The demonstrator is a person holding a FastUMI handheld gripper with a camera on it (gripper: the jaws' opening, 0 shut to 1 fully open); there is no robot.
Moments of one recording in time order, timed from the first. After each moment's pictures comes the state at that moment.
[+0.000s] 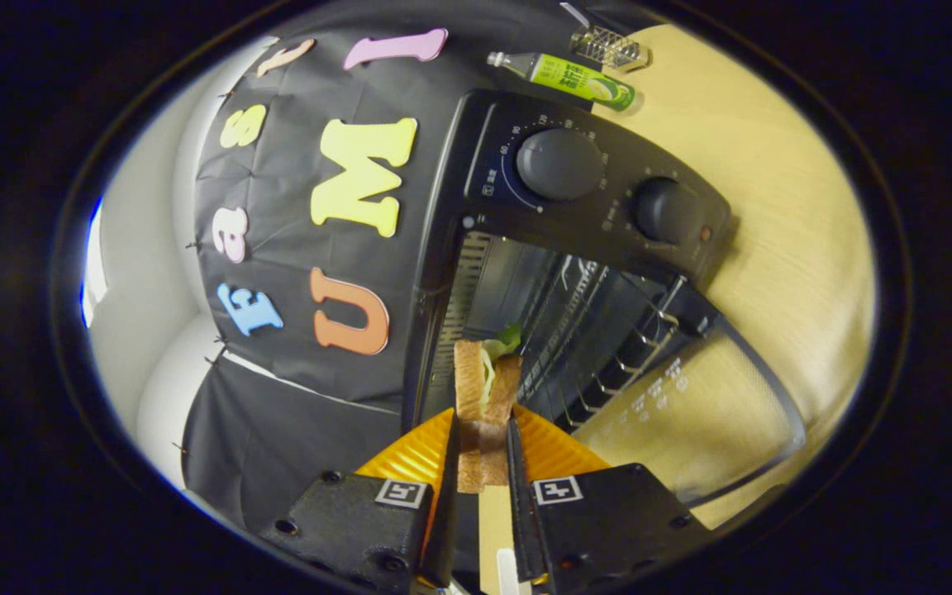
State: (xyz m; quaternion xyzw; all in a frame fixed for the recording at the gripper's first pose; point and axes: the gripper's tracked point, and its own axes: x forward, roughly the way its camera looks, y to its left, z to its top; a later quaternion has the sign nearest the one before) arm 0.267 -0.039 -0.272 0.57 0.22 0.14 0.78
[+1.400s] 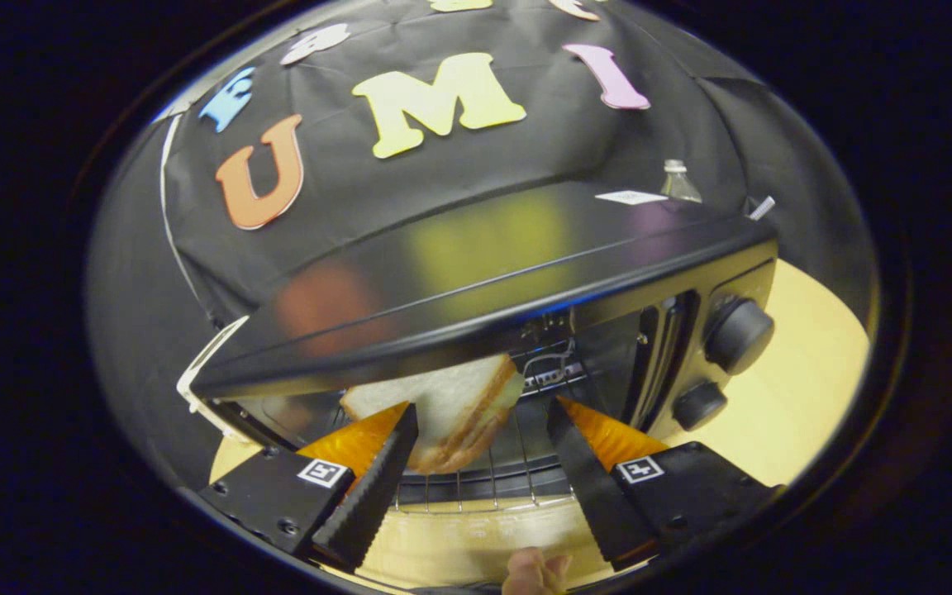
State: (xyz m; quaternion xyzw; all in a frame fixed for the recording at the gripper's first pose) arm 0.302 -0.047 -0.300 0.12 0.26 -0.02 0.96
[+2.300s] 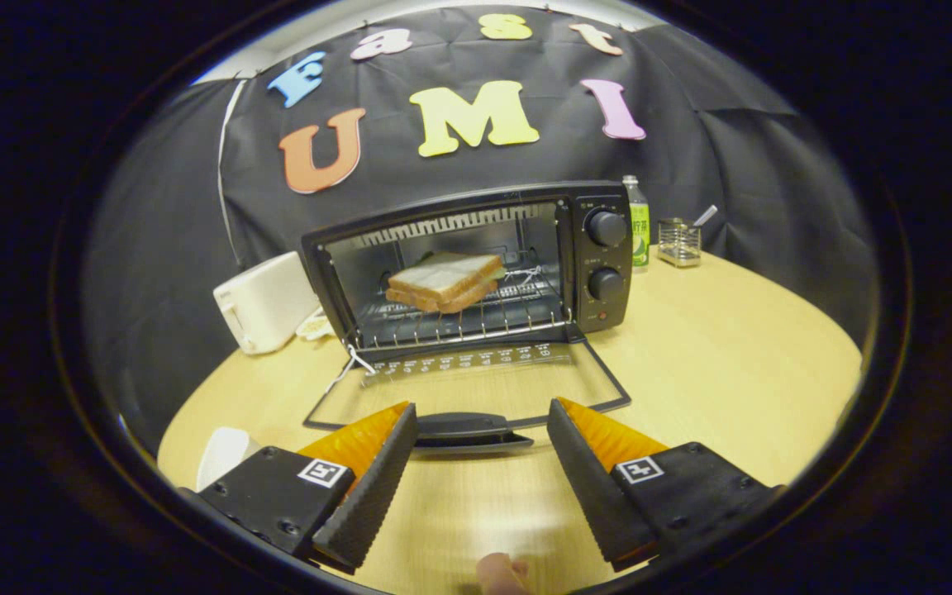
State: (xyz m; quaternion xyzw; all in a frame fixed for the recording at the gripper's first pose) arm 0.127 -0.035 -0.343 0.05 0.23 -0.02 0.97
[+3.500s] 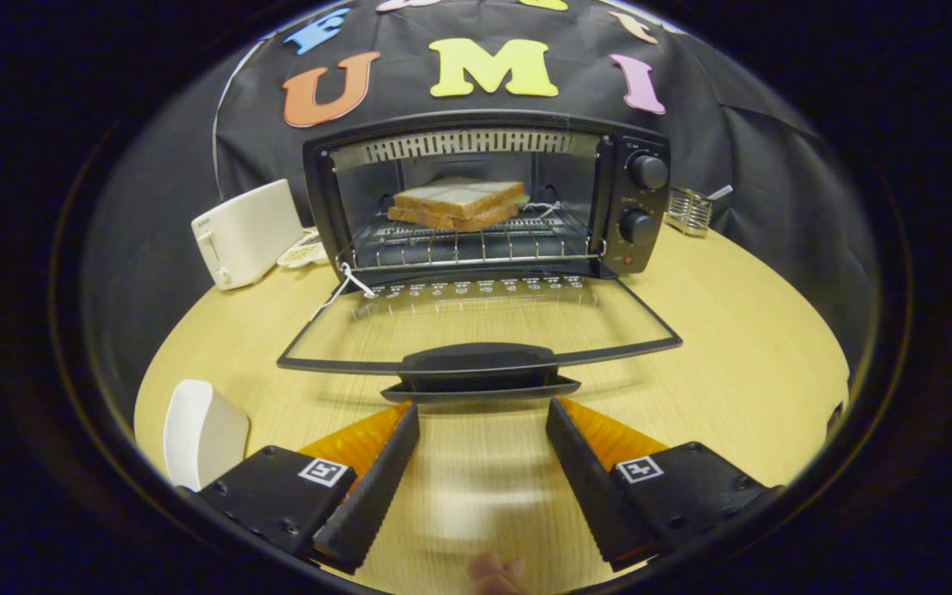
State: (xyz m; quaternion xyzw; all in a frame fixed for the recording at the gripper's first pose) arm 0.123 -0.008 -0.393 0.02 0.32 -0.04 0.95
